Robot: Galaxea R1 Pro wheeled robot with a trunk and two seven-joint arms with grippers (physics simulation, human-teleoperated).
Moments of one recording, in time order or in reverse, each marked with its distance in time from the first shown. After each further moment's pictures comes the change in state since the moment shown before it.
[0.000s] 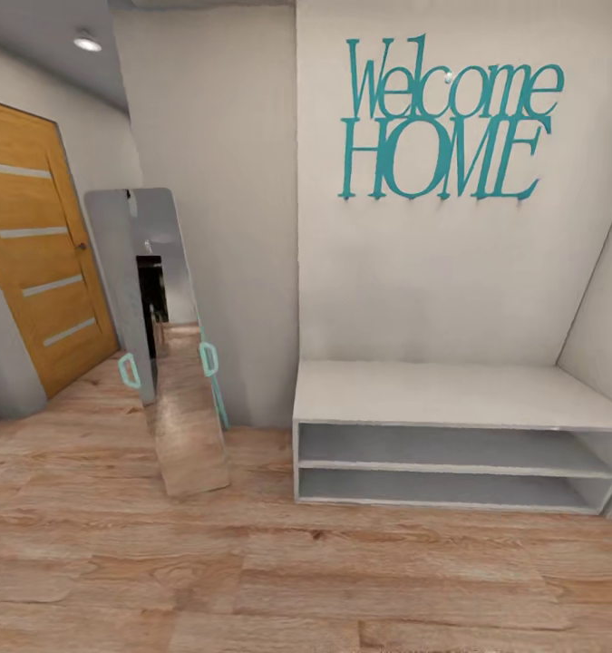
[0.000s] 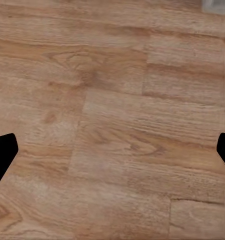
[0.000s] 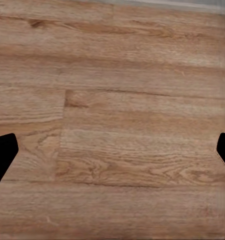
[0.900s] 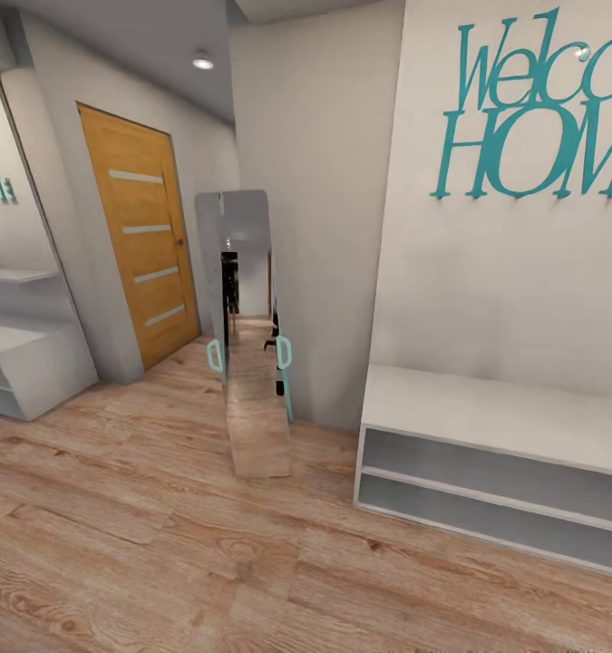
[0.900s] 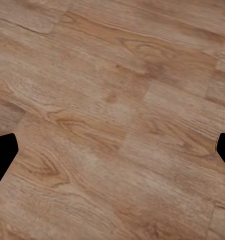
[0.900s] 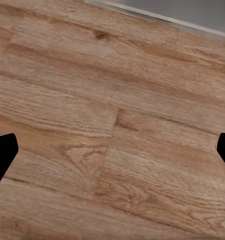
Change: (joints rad) left arm -0.010 -0.001 0.009 -0.002 0.028 0.006 0.009; right arm 0.000 0.000 0.001 0.001 0.000 0.000 0.000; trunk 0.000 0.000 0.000
